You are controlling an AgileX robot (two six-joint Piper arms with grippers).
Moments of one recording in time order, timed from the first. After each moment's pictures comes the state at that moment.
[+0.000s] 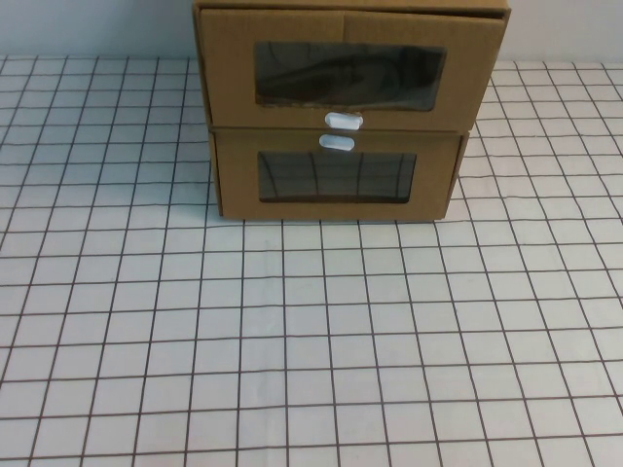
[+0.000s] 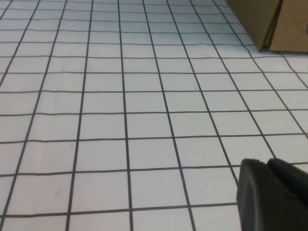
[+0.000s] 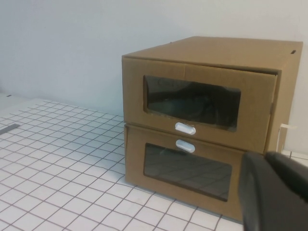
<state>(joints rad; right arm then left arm) 0.47 0.11 -0.38 0.25 0.28 -0.29 -0.09 -0.01 0.03 -0.10 0.40 0.03</state>
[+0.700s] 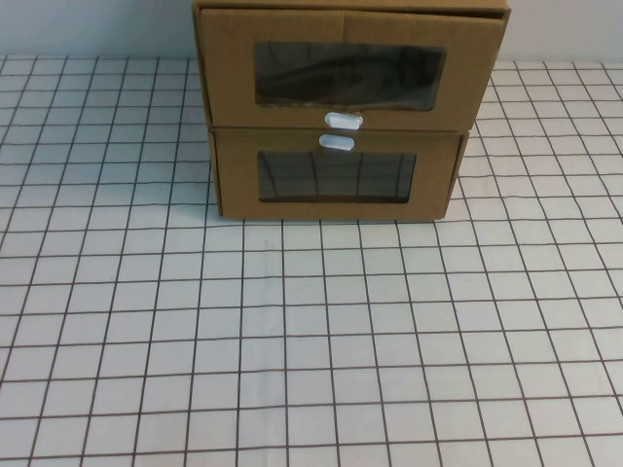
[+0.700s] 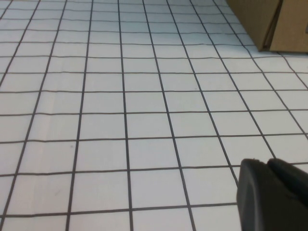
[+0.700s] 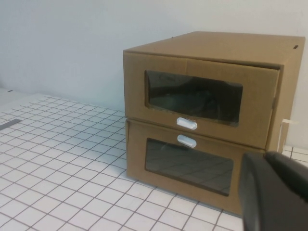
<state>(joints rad) 0.47 0.11 -0.38 0.25 0.29 -0.29 -0.09 -0.01 0.03 -0.10 0.40 0.03</state>
